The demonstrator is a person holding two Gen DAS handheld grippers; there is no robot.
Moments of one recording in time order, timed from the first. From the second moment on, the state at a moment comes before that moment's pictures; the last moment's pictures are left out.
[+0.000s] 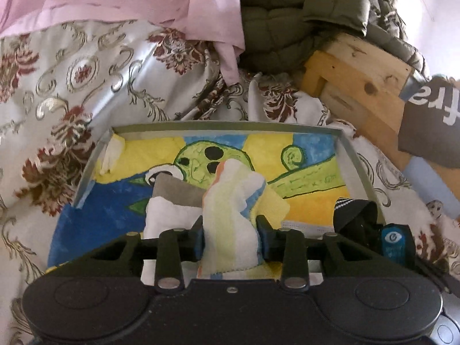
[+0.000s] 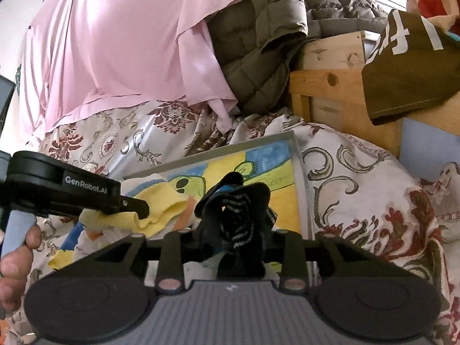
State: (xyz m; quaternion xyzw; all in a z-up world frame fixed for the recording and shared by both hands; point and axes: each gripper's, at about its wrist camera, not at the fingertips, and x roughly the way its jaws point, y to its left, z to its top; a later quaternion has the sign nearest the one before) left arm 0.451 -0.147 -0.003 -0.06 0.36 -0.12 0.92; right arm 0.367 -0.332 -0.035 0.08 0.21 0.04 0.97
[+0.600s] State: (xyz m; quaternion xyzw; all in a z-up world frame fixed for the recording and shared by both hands) left arm 0.370 -0.129 0.035 -0.07 0.31 -0.11 0.94; right arm 0.310 -0.339 -0.011 0.07 0.18 0.01 0.98
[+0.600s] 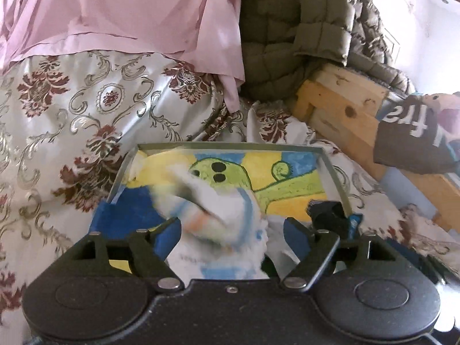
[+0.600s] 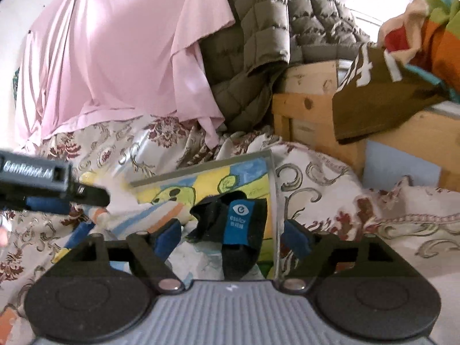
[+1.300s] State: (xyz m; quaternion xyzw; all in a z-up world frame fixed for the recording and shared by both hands) left arm 0.191 -0.079 0.049 -0.06 0.20 -0.07 0.98; right arm 0.162 -0.304 0.030 0.09 0.09 0.03 0.99
